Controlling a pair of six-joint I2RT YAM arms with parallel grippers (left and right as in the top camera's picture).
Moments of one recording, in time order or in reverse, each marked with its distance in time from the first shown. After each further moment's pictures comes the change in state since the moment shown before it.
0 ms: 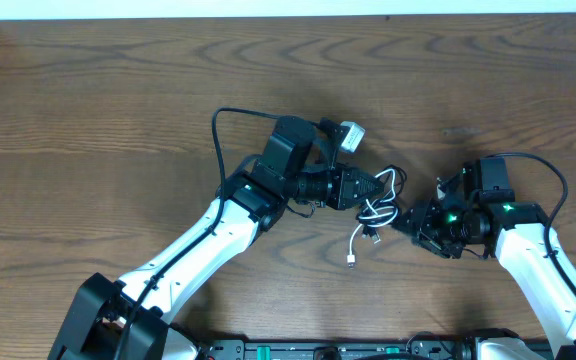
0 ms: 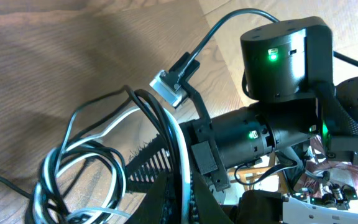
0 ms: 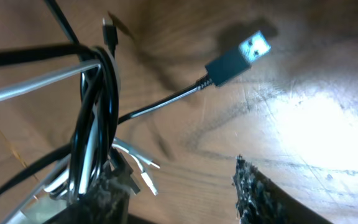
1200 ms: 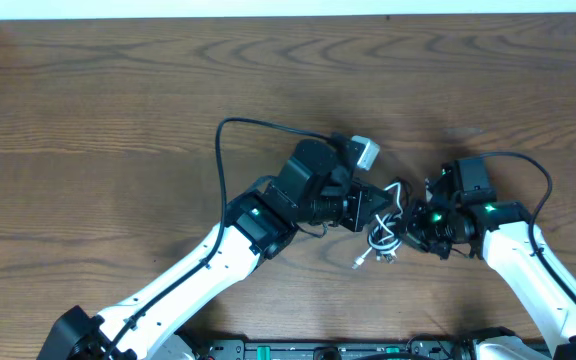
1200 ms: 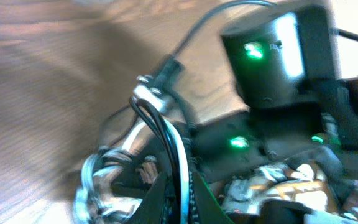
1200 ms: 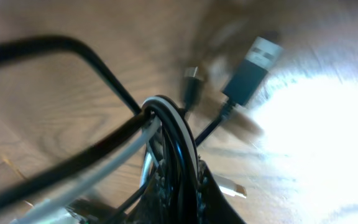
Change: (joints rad) left arm -0.146 -0.121 0.000 -0.124 -0.290 0.018; right arm 0.113 0.018 0.000 0.026 0.055 0.132
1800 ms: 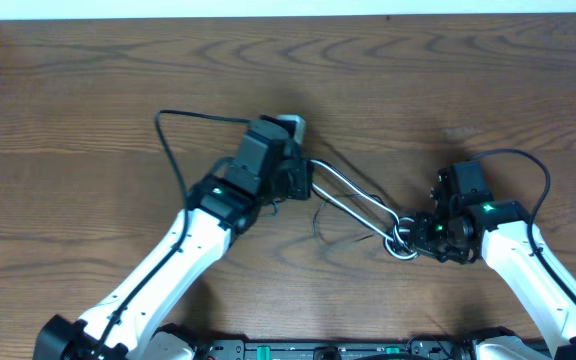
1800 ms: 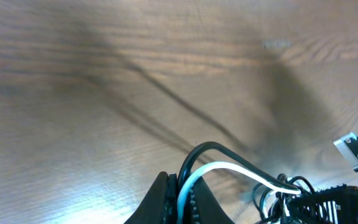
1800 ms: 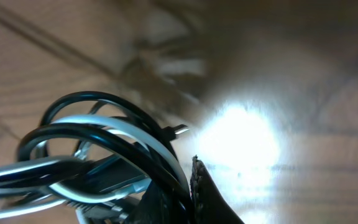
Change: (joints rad) left arm 0.252 -0.026 0.000 -0.251 -0.300 0.127; right arm 0.008 0.000 0.012 -0.113 0.279 -0.204
